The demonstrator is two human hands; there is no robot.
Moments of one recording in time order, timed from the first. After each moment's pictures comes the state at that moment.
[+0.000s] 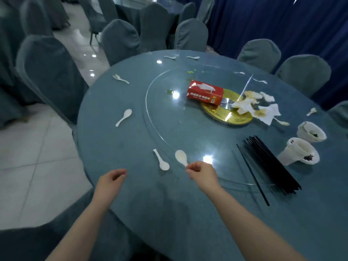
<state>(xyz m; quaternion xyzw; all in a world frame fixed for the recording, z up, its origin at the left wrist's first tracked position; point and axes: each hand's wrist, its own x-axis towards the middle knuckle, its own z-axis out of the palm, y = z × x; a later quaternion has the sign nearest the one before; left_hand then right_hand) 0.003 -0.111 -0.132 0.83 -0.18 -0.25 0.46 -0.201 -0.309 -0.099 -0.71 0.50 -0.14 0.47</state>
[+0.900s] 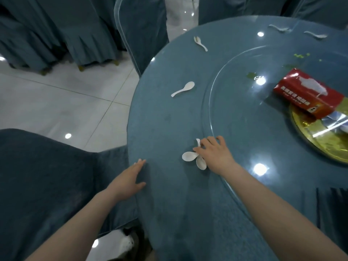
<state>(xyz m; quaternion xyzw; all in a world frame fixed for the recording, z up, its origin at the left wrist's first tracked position) -0.036 -0.079 -0.176 0.91 -0.19 -0.32 0.20 -0.069 -0.394 -0.179 -0.99 -0.08 0.11 -0.11</state>
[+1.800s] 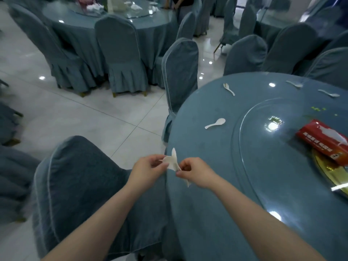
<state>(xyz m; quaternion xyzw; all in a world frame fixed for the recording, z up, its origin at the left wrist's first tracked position) -0.021 -0.029 -0.064 0.84 -0.03 -0.12 0.53 -0.027 -0.217 -0.084 -0.90 0.03 0.17 0.40</state>
